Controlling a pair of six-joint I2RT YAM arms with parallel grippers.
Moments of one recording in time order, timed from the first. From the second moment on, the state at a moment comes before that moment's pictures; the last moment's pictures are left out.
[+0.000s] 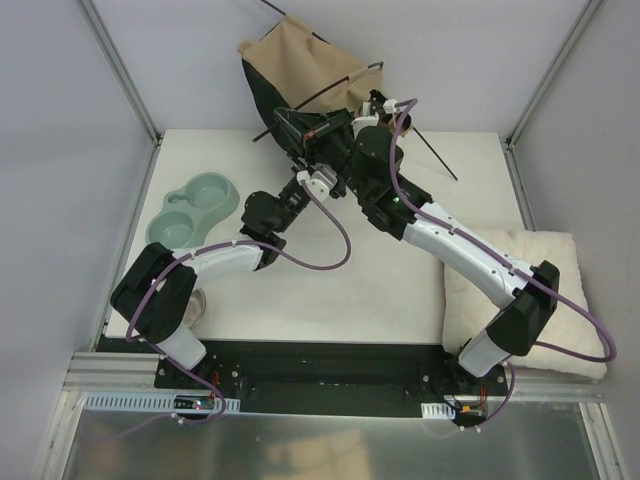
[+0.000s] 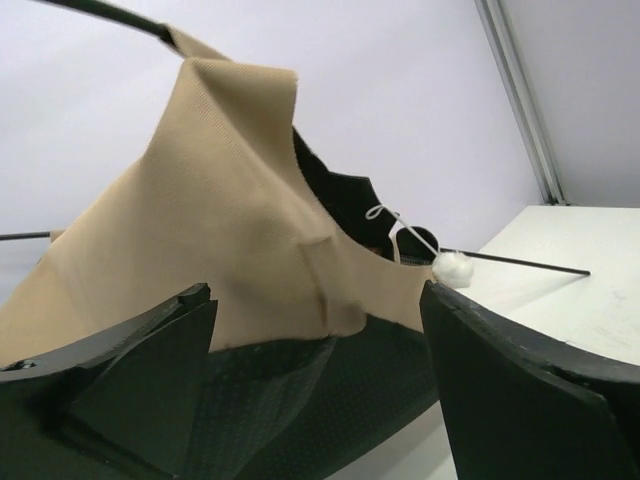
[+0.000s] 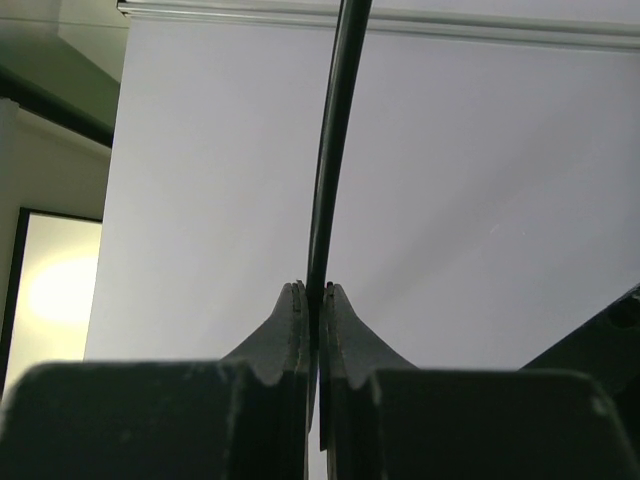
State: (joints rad) left arm -0.67 1.59 0.90 1.15 0.11 0.50; right arm 0.86 1.60 1.62 0.16 0.20 1.53
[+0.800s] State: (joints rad) left arm -0.68 1.65 0.92 1.15 0.07 0.53; right arm 0.87 1.60 1.65 0.15 0.19 1.54
